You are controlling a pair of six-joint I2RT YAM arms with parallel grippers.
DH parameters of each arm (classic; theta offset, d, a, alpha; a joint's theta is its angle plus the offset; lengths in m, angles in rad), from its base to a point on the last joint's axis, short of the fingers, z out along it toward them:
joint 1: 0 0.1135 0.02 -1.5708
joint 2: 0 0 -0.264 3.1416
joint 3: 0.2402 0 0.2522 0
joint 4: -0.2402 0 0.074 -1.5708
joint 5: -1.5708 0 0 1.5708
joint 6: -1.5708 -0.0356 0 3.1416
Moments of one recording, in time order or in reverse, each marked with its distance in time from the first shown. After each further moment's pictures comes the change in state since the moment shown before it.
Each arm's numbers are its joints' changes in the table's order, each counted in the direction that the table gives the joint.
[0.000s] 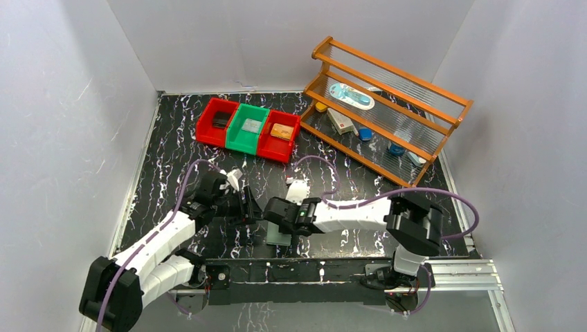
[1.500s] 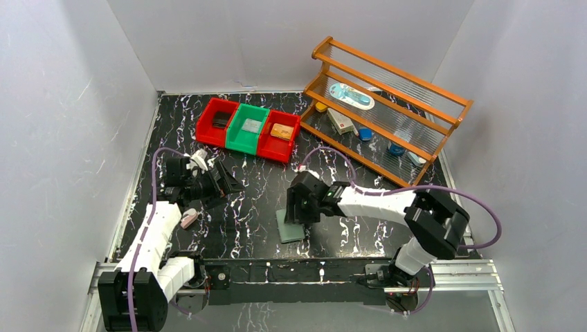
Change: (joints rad) left arm 0.397 0.013 0.153 -0.156 -0.075 -0.154; right arm -0.302 -0.184 -0.219 0.214 0.443 0.287
